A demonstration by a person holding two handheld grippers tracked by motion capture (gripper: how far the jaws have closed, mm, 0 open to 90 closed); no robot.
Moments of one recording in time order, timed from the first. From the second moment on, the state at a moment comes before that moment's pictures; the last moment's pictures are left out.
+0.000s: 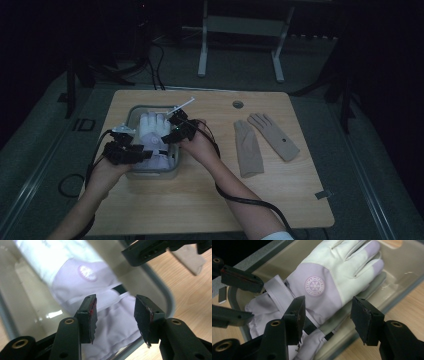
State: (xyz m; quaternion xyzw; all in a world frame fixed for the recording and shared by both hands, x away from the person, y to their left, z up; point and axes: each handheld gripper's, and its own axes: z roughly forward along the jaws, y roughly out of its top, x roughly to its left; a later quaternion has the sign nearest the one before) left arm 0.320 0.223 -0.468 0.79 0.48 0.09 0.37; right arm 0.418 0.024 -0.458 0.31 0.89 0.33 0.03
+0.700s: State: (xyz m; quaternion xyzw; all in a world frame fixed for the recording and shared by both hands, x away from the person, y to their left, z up) left arm 0.312 0.146 -0.458 0.81 0.39 0.09 0.43; right arm 0.411 -0.067 -0.432 0.31 0.87 0.36 0.09
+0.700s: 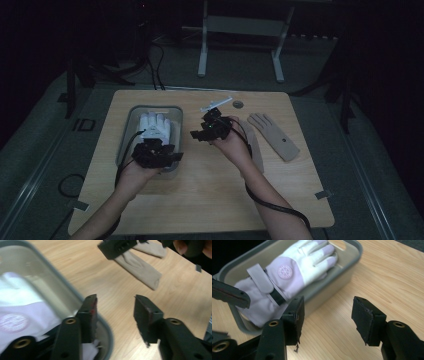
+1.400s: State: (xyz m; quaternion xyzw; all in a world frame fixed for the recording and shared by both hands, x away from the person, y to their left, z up) left arm 0.311 0.074 -0.485 0.83 0.33 0.08 0.45; right arm 0.398 -0.177 -0.450 0.34 0.86 0.36 0.13
